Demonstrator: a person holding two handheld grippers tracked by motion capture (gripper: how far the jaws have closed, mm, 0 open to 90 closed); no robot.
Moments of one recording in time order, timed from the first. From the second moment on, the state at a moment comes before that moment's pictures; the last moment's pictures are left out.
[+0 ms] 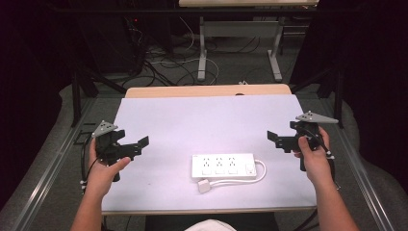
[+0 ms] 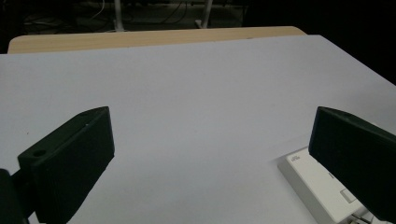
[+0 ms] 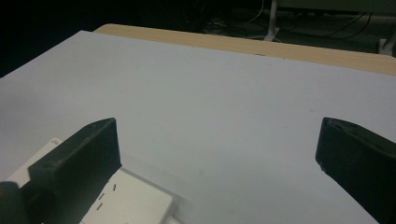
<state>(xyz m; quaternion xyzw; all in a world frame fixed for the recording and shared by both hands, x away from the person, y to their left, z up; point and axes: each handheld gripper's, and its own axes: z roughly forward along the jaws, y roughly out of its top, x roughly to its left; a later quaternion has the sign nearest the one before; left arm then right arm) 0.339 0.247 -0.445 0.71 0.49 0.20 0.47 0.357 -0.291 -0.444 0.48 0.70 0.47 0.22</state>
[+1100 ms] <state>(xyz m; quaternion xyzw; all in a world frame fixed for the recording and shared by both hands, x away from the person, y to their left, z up) 0.315 0.176 -0.441 0.75 0.42 0.19 0.47 0.353 -0.278 -0.440 0.45 0.72 0.47 0.23</state>
